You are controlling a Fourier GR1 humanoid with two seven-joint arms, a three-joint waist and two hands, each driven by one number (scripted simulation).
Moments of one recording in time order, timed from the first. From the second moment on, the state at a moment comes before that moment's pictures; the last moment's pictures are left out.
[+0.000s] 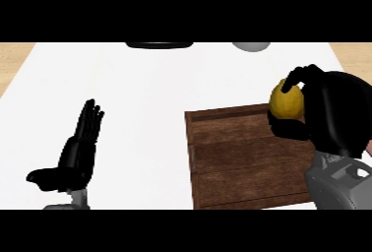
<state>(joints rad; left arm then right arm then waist) 0.01 0.07 -0.05 -1.60 0.03 0.15 -0.11 -0.39 -0.18 0.13 -1.88 1.26 0.19 0.53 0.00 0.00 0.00</state>
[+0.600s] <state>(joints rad) -0.01 0.04 -0.06 -1.58 0.01 0.15 -0.12 -0.46 -0.38 -0.20 -1.56 1.10 0.08 0.30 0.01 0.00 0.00</state>
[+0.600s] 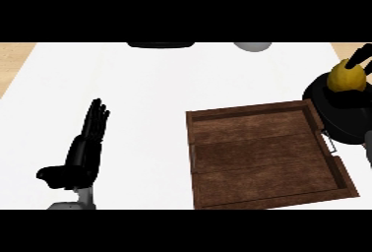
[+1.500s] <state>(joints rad) 0.00 0.03 -0.08 -1.59 -0.01 0.15 -0.12 -0.61 -0.58 -0.37 -0.76 1.01 -0.04 -0.01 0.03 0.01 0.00</state>
